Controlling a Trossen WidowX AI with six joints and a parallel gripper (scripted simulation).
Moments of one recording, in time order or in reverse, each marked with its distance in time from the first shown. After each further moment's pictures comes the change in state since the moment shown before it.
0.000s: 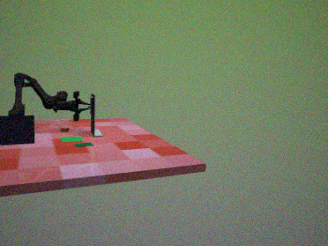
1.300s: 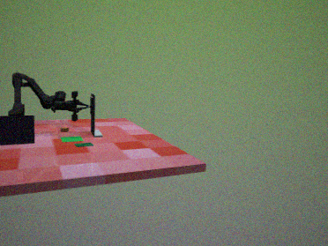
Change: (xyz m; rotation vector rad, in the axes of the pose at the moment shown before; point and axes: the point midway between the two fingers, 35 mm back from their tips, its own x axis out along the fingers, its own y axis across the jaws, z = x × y) arm -0.010 0.000 -0.002 0.000 -0.004 0.002
